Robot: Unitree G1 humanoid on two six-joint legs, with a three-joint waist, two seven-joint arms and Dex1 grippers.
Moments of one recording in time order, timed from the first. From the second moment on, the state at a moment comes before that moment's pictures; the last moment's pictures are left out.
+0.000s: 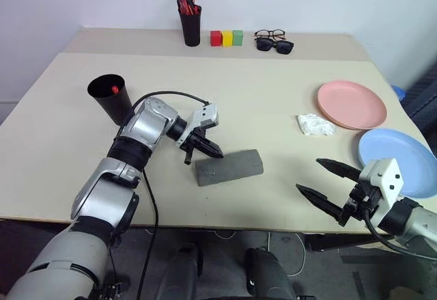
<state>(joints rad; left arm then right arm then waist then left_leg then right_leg) -0.97 0.41 -0.37 0.53 0.01 0.44 -1.56 0.31 -0.66 -0.44 -0.70 0.55 0.48 0.74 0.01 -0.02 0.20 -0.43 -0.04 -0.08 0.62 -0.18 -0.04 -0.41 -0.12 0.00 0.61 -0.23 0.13</state>
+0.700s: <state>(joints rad) -0.97 0.11 -0.29 0.36 -0.09 0.44 -1.12 0.12 -0.64 -0.42 -0.23 0.22 0.46 0.45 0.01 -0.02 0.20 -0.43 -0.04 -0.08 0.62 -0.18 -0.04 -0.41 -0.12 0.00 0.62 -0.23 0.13</state>
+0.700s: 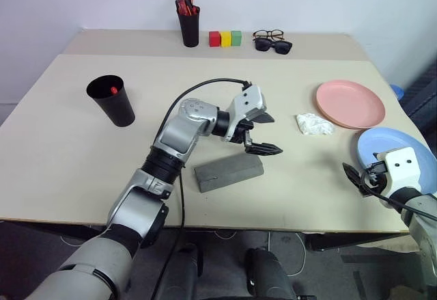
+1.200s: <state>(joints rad) -0.98 0.10 -0.30 0.30 -0.09 0.45 -1.03 0.07 -0.66 -0.41 -0.10 0.18 0.52 0.42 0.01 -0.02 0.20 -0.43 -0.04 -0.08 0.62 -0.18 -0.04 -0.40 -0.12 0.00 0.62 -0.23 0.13</state>
